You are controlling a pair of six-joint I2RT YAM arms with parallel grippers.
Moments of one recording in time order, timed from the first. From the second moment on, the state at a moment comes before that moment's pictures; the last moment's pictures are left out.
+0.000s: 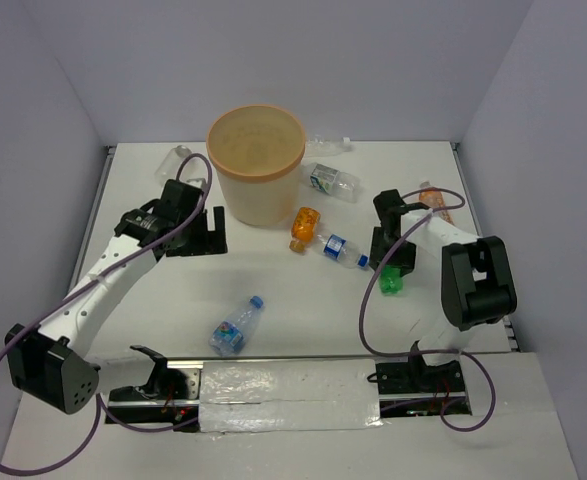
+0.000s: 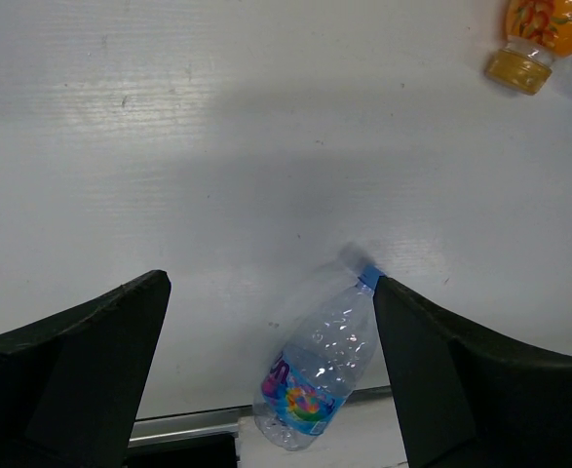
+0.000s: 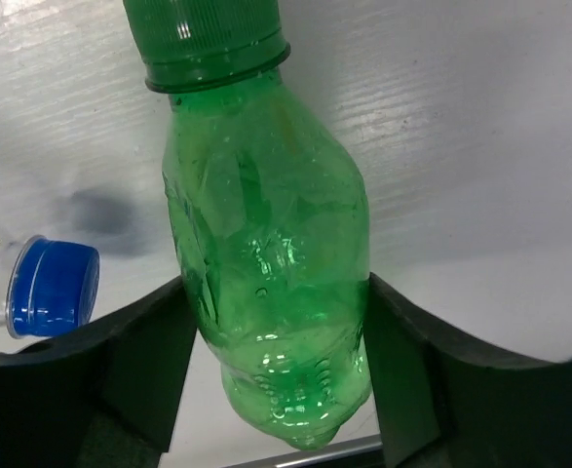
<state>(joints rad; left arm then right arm) -0.39 1.21 1.14 -0.87 -0.07 -0.42 0.19 1.64 1.00 -0.76 0.19 0.42</state>
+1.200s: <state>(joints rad) -0.07 1.30 1.50 -1.02 0.16 -0.48 0.57 2.04 2.36 -0.71 0.19 0.51</state>
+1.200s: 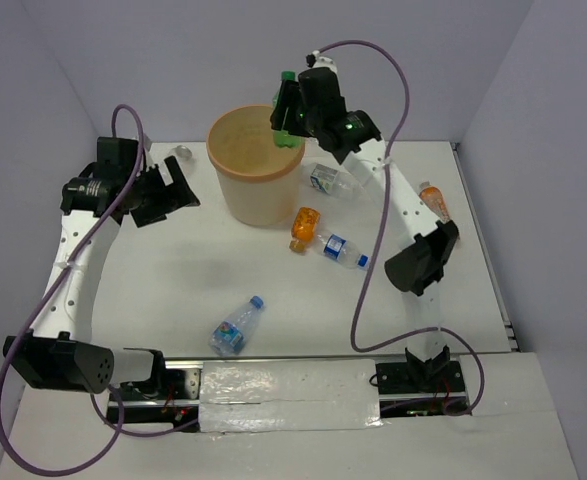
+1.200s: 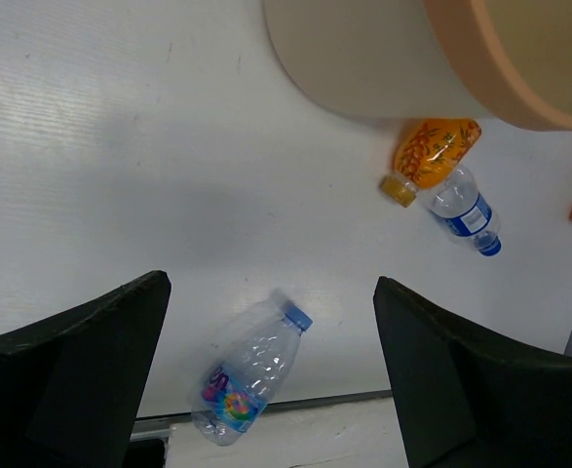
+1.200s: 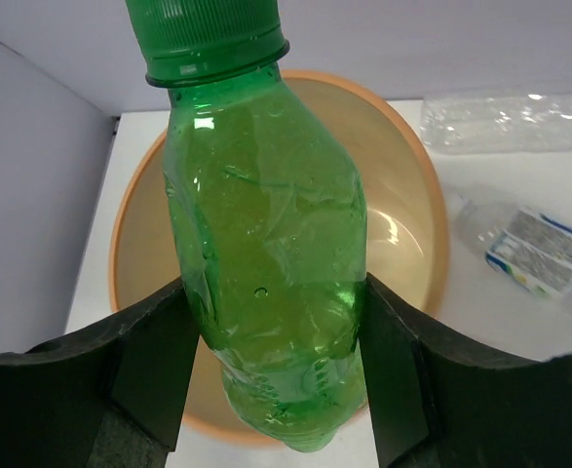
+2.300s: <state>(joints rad) 0.05 2.13 2.06 -0.80 -0.18 -0.18 0.57 1.47 2.08 -0.77 0.27 0.41</state>
